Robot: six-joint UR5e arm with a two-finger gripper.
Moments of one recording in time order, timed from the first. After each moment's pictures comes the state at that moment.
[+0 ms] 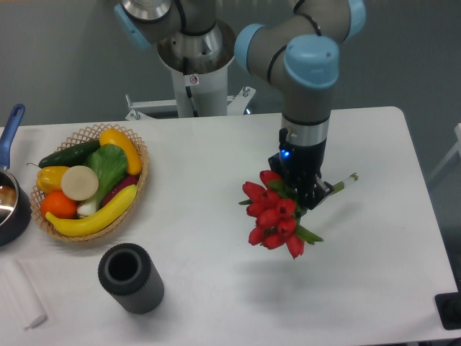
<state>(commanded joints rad) 2.55 -1.85 -1.75 -0.87 1.53 1.48</state>
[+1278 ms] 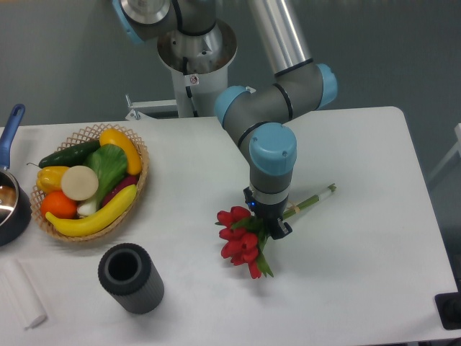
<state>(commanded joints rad) 2.47 -2.02 -1.76 -0.86 1.56 1.43</state>
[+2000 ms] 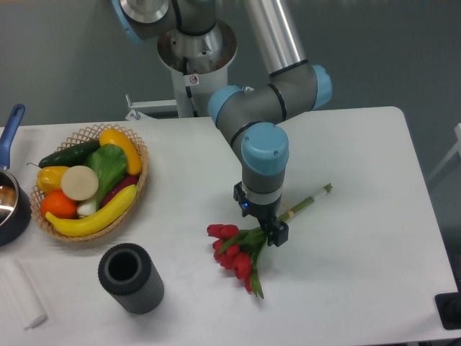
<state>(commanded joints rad) 2.48 -1.94 -1.76 -0.86 1.53 1.36</state>
